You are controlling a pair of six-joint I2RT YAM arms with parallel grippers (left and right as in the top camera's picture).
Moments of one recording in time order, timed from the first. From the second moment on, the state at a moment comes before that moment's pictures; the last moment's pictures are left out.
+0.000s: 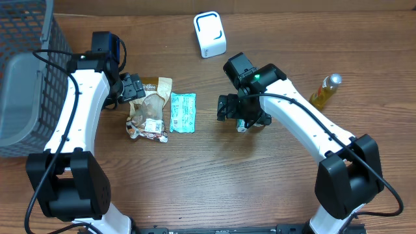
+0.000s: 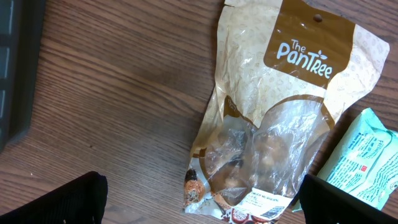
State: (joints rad) left arm 0.02 1.80 1.52 -1.09 -0.13 -0.37; right arm 0.52 1.86 1.52 -1.10 -0.05 0.59
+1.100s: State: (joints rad) left arm 0.02 1.80 1.52 -1.09 -0.13 -0.37; right arm 0.52 1.86 1.50 -1.12 -0.01 0.59
